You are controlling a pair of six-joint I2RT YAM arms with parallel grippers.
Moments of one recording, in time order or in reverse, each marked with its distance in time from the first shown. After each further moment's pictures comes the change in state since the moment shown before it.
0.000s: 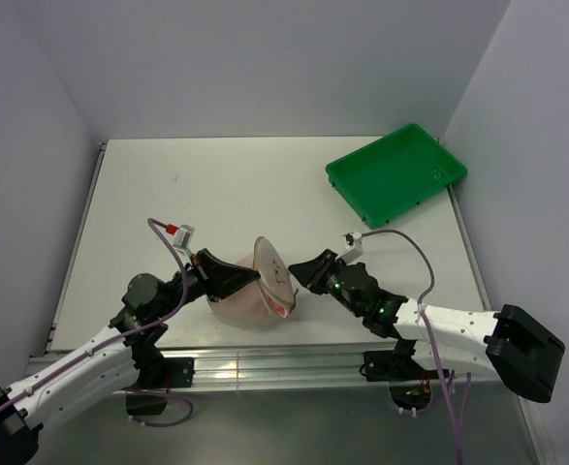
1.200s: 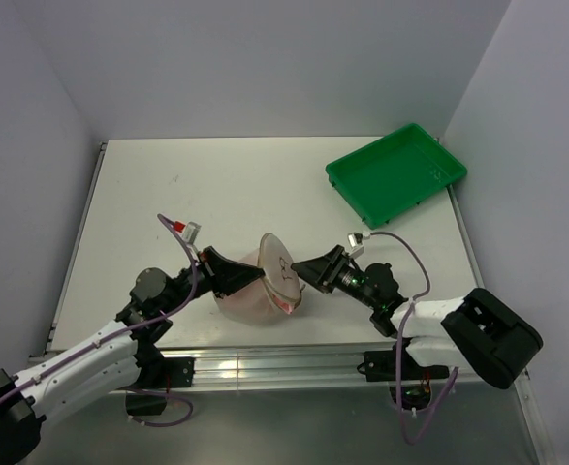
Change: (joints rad) left arm -0.001 0.094 0.013 0.035 0.000 0.006; right arm -0.284 0.216 -0.176 0.615 -0.525 0.224
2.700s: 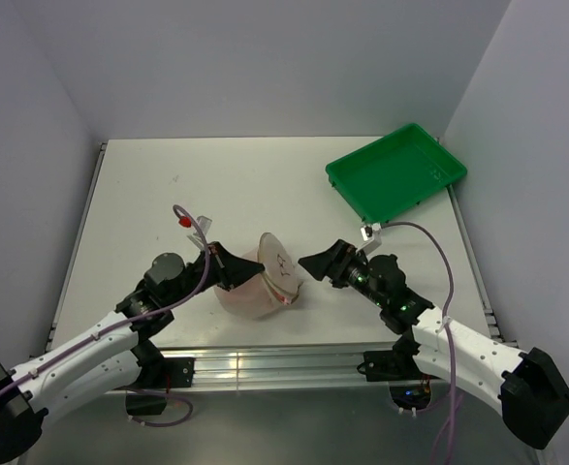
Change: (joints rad) left arm -0.009 0.069 0.136 -0.366 -0.155 0.135; right arm -0.002 -0.452 0.151 -0.771 0.181 -0.361
